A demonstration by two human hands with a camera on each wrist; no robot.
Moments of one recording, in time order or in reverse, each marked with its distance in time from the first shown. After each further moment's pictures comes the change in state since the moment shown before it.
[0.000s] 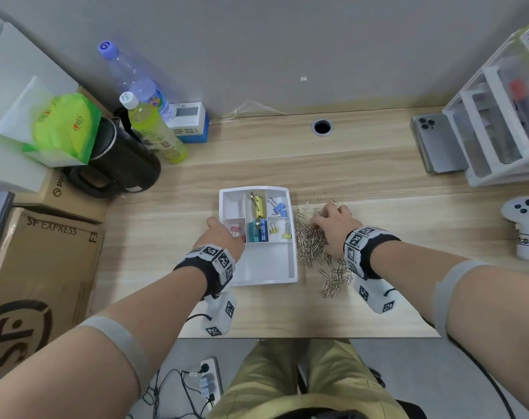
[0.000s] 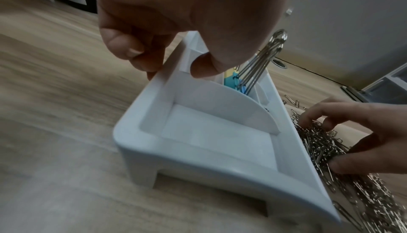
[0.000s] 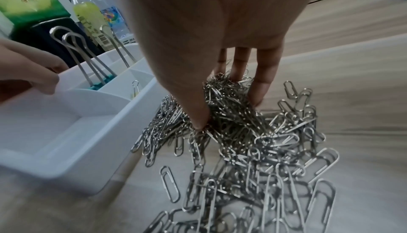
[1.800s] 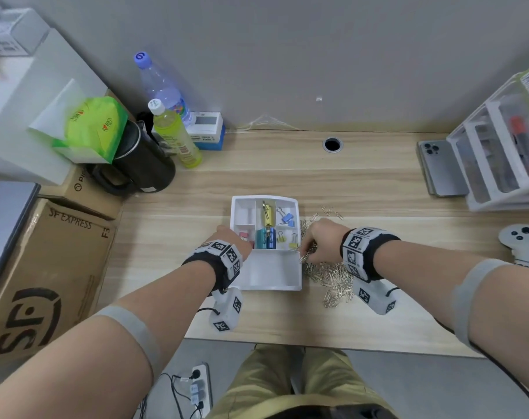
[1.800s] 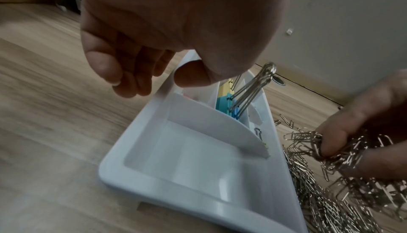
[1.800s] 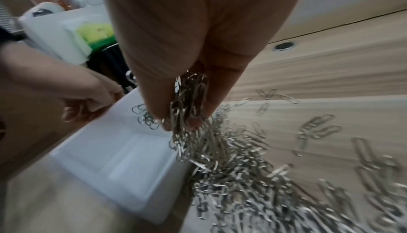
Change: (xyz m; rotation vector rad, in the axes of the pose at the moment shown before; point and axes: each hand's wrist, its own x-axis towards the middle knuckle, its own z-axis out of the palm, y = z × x) left_hand 0.002 -0.001 -0.014 -0.035 -0.123 -0.083; right_hand -0.017 -0.043 -0.050 0.237 -0.122 -0.300
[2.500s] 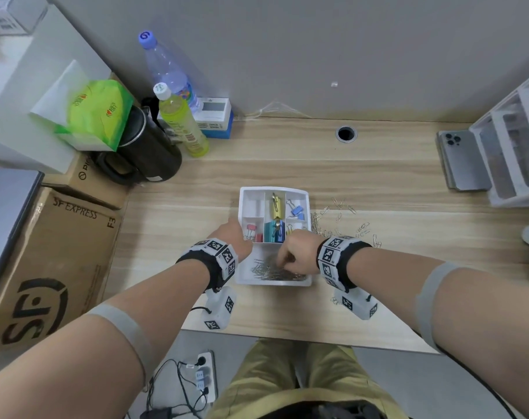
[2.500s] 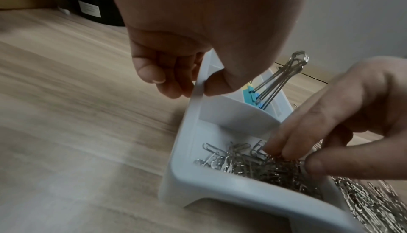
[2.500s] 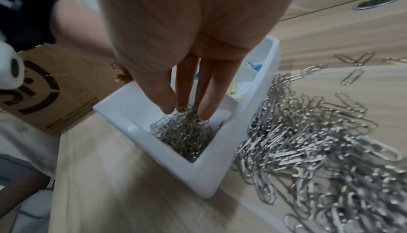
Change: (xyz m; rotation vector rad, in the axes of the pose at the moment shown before) left_hand 0.008 -0.021 -0.003 0.134 -0.030 0.240; right_hand 0.035 -0.038 0.041 -0.068 -0.092 -0.204
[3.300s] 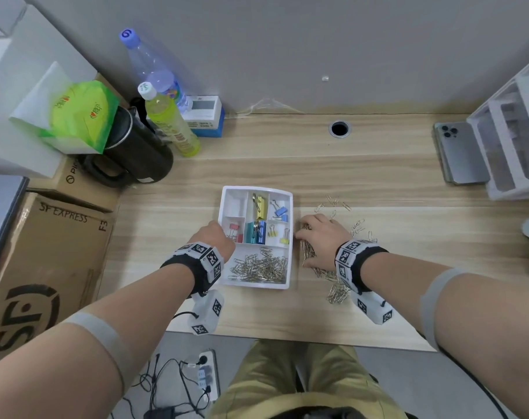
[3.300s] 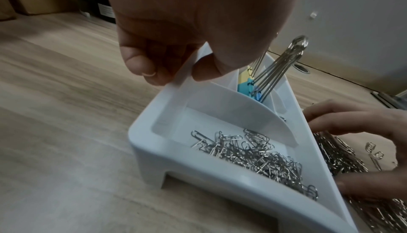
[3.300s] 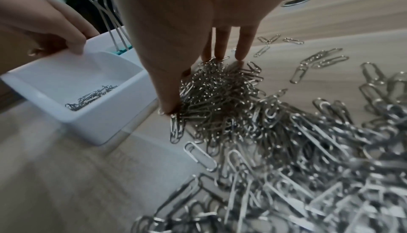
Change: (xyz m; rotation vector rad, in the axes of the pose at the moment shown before) left_hand 0.008 -0.010 0.004 0.038 0.085 -0.140; right_hand -0.016 0.066 0.019 -0.332 0.201 0.201
